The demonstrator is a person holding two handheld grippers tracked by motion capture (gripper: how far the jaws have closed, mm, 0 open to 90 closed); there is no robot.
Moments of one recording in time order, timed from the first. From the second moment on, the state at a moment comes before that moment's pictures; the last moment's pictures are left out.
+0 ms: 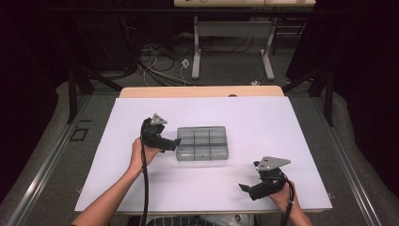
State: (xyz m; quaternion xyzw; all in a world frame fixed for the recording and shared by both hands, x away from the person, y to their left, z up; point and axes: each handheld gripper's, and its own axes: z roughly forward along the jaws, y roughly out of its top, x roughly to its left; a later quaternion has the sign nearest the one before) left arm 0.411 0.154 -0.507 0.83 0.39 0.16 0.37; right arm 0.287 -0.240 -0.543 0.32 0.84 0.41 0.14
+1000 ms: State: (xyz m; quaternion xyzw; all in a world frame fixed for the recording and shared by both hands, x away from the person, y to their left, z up) left arm 0.356 0.162 -0.517 0.83 0.36 0.16 0.39; right arm 0.288 -0.240 -0.543 0.32 0.85 0.40 0.14
